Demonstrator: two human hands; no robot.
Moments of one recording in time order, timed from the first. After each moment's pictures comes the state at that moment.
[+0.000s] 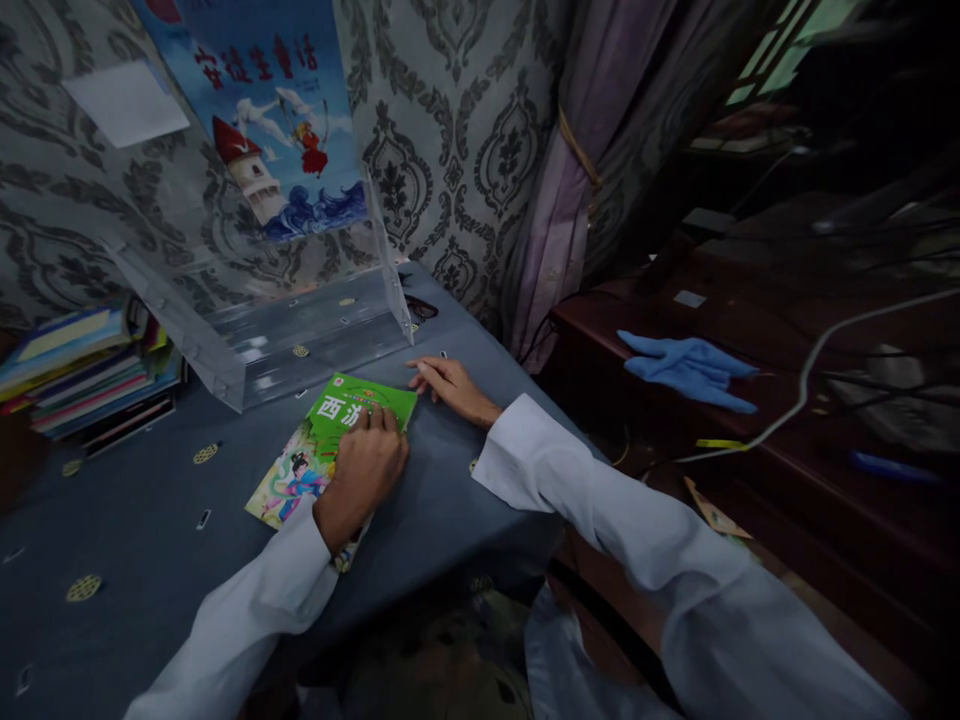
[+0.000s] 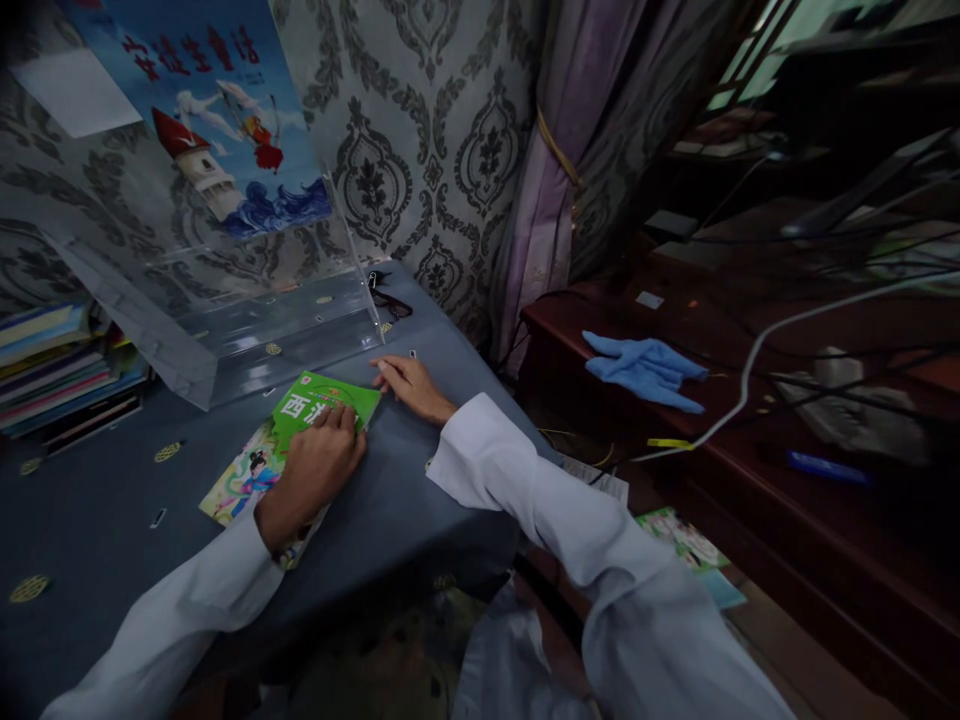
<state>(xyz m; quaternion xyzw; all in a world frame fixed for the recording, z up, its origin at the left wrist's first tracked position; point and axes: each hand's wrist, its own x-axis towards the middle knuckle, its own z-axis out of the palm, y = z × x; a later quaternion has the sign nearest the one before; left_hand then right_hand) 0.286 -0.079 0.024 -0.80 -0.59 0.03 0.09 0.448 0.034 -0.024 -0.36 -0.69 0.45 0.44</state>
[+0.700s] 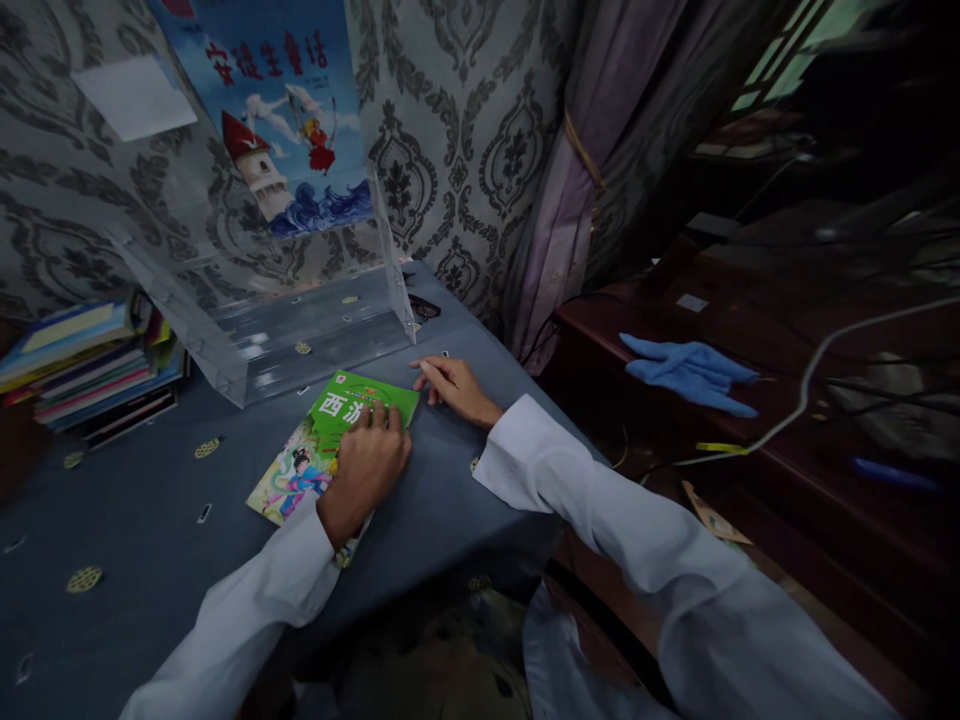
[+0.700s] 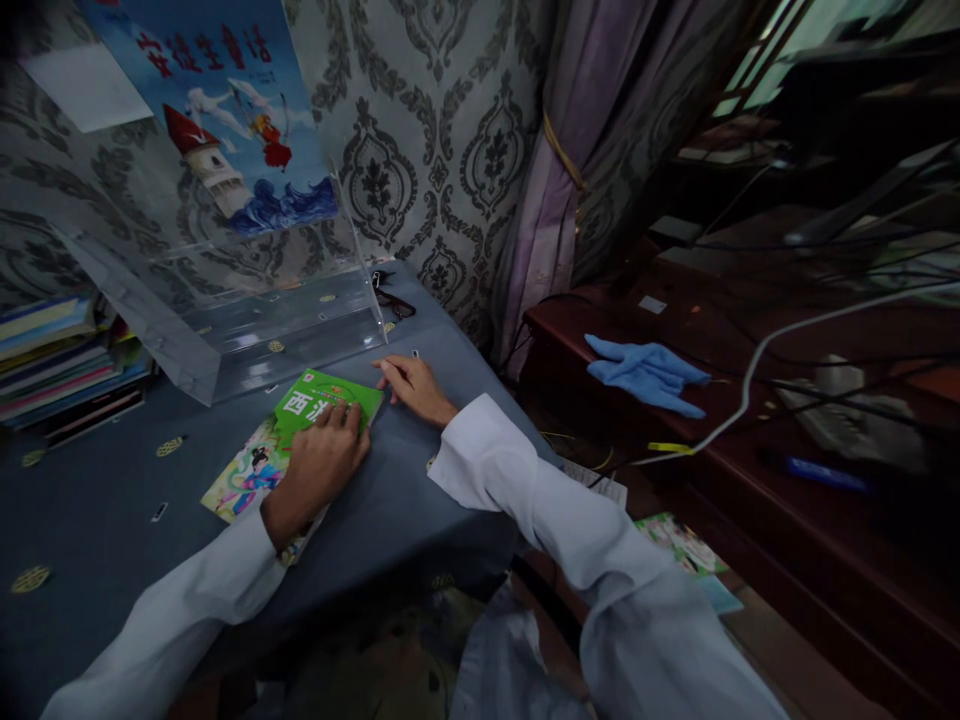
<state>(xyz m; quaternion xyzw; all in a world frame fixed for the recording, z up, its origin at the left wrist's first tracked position) 0.285 -0.081 0.021 -0.80 -0.59 0.01 0.10 0.450 0.026 -0.018 -0.36 -0.71 0.41 0.45</state>
